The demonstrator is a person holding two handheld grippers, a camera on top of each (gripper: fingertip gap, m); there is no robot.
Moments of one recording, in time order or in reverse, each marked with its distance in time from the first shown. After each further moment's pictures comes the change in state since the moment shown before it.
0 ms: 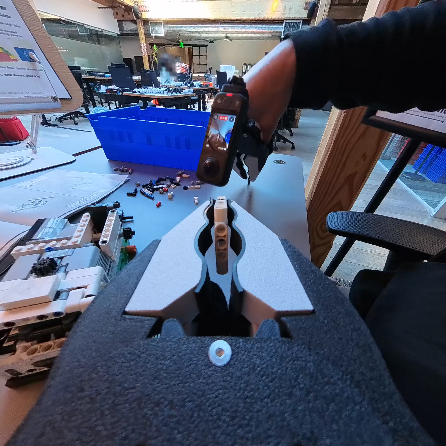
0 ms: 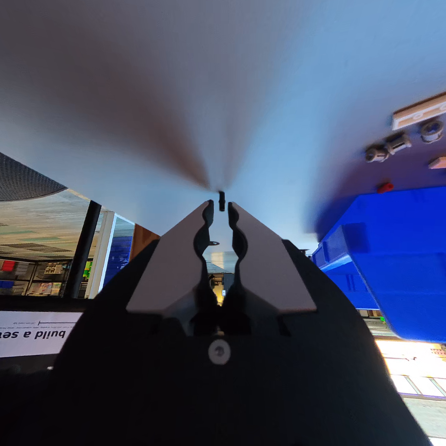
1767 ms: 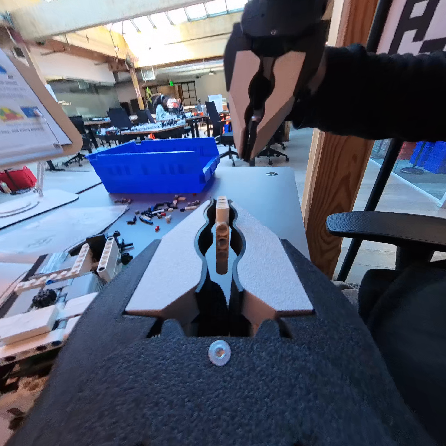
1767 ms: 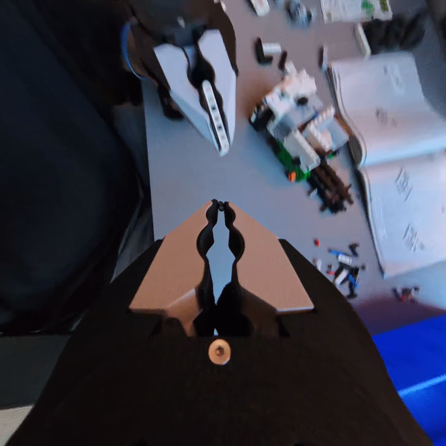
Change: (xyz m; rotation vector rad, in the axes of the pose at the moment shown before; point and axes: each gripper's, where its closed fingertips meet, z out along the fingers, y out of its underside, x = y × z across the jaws) left arm 0.012 -0.012 -0.001 0.097 0.041 0.116; right arm -0.074 -0.078 -0.216 1.321 0.153 -0.100
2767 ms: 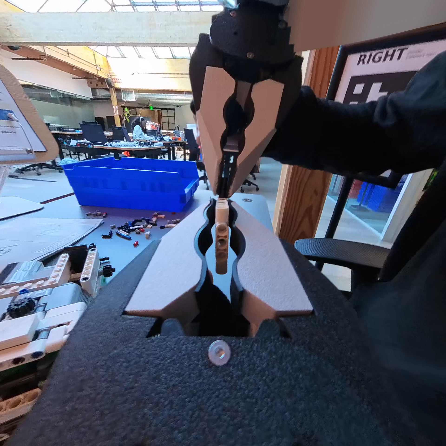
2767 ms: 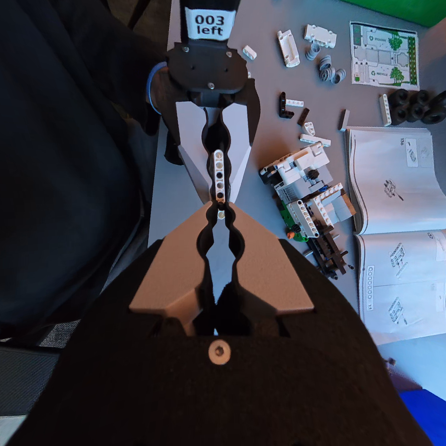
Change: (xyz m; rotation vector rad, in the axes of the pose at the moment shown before) left arm 0.004 -0.021 -0.012 0.125 0.103 -0.124; right arm -0.004 -0.062 0.040 -0.013 -0.096 -0.147
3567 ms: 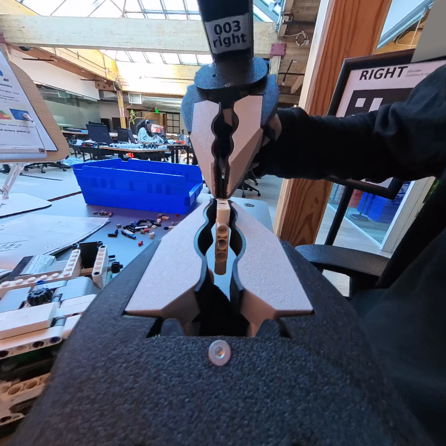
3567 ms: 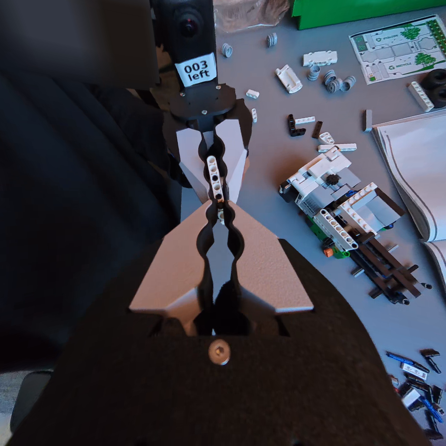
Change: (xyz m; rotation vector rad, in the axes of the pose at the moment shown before) left arm -0.006 -0.008 -0.009 0.024 -0.021 -0.037; right arm 0.006 -0.013 0.004 0.198 -0.160 0.265
